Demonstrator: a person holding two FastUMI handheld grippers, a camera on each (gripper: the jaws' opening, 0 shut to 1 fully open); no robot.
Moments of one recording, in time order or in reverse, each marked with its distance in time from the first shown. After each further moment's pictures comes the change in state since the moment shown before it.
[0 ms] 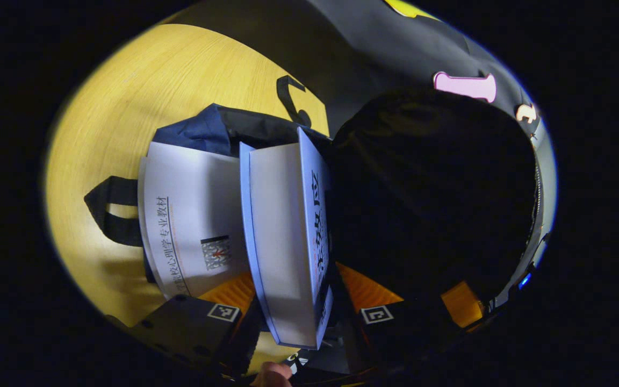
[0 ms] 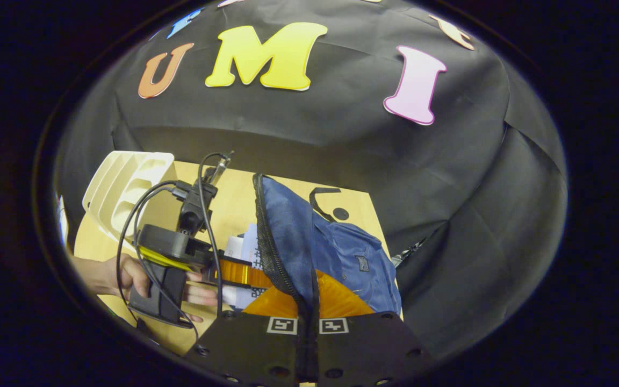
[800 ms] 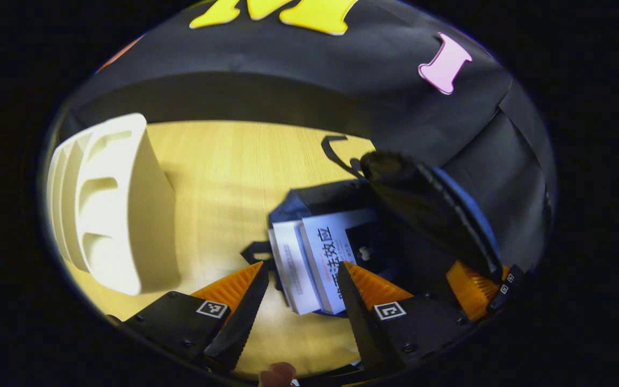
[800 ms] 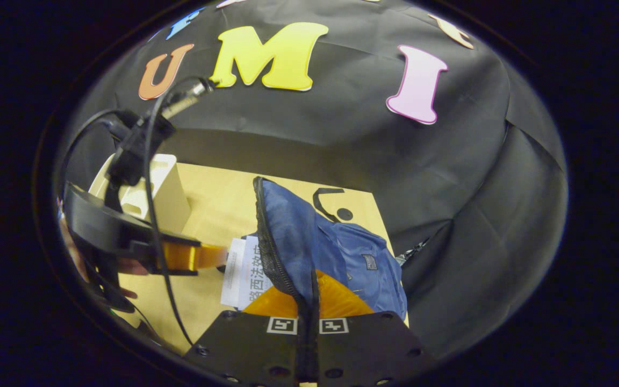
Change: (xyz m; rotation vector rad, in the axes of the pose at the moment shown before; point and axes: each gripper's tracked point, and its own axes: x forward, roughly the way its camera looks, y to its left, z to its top) left arm -0.139 0.008 0.060 0.385 -0.320 0.521; right arm 0.004 0.009 -0.001 0.013 0.000 0.015
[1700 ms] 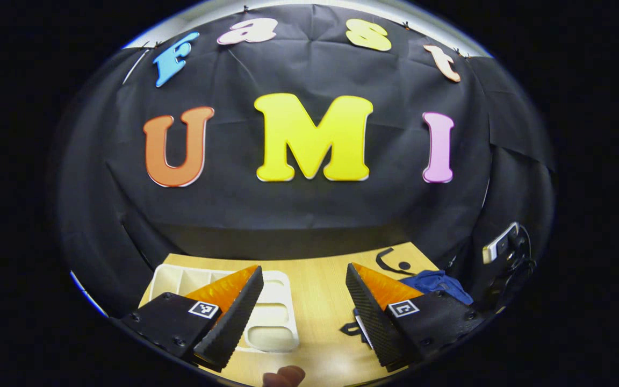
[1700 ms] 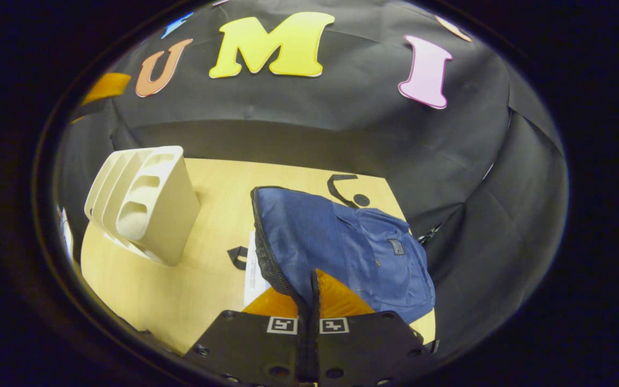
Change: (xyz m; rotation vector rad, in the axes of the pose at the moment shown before) left arm -0.209 0.088 0.127 0.157 -0.617 0.284; right arm 0.017 0.048 -0.026 0.037 0.056 0.007
